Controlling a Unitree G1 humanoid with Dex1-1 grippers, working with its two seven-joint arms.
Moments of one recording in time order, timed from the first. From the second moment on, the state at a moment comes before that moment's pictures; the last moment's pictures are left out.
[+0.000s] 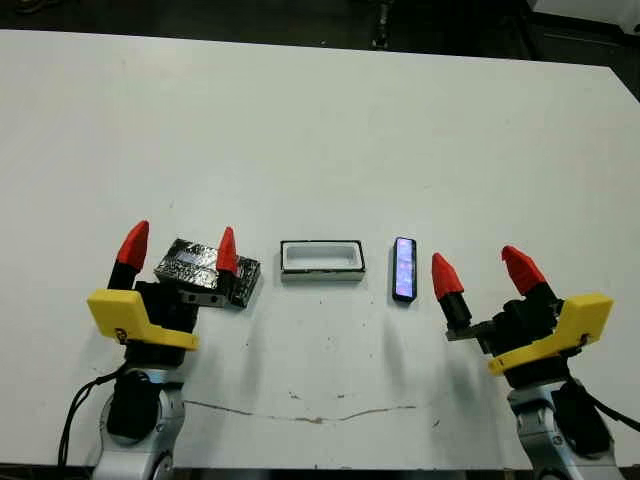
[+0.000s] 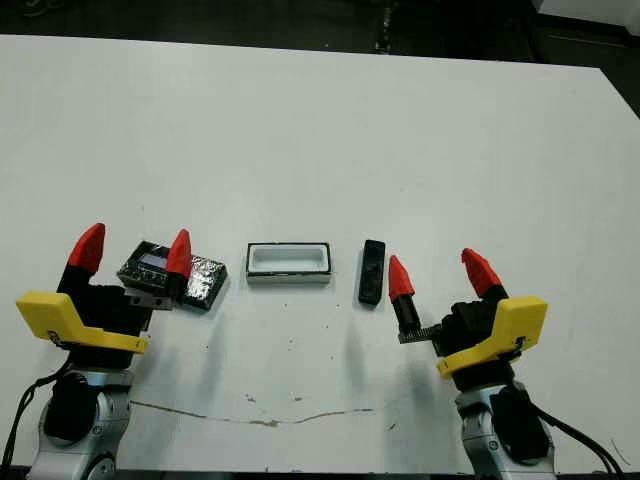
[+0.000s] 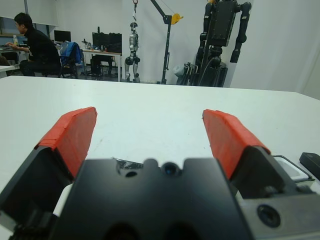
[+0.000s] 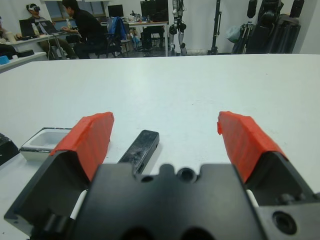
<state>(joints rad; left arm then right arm) 0.26 0.08 -0.02 -0.46 -0.11 -0.08 -0.05 0.30 -0.17 -0.04 -0.56 0.31 0.18 0.19</state>
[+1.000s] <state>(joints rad) 0.26 0.07 -0.05 -0.46 -0.11 -0.09 -0.05 0.27 -0.07 0.12 -0.57 0.15 0.24 0.02</state>
